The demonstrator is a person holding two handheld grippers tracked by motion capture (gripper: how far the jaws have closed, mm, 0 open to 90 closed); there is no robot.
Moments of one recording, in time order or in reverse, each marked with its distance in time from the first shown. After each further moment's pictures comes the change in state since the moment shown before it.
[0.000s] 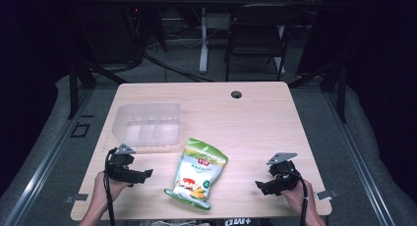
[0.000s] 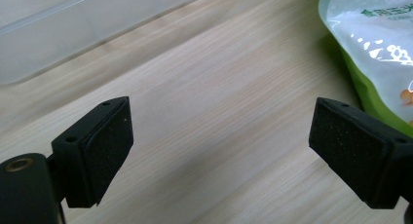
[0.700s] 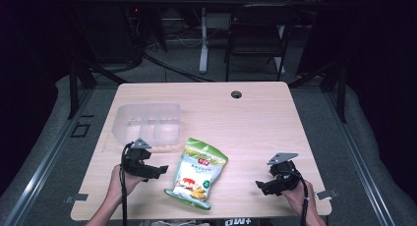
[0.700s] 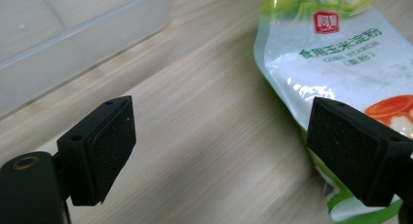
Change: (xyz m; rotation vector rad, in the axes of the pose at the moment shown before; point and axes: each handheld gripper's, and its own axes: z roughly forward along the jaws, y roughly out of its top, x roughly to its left) left arm -0.026 0.031 0.019 -0.024 -0.096 0.047; right arm 0.000 0.000 -0.002 -0.008 0.000 -0.002
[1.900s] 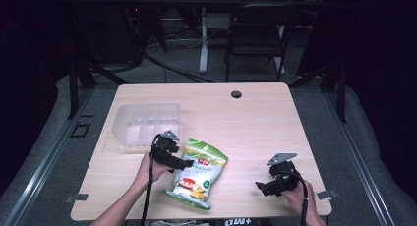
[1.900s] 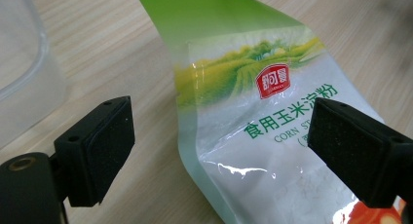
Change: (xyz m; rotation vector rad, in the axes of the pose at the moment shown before) left arm -0.022 0.049 0.062 0.047 -0.183 0.050; right arm 0.000 -0.001 0.002 0.018 0.003 -0.006
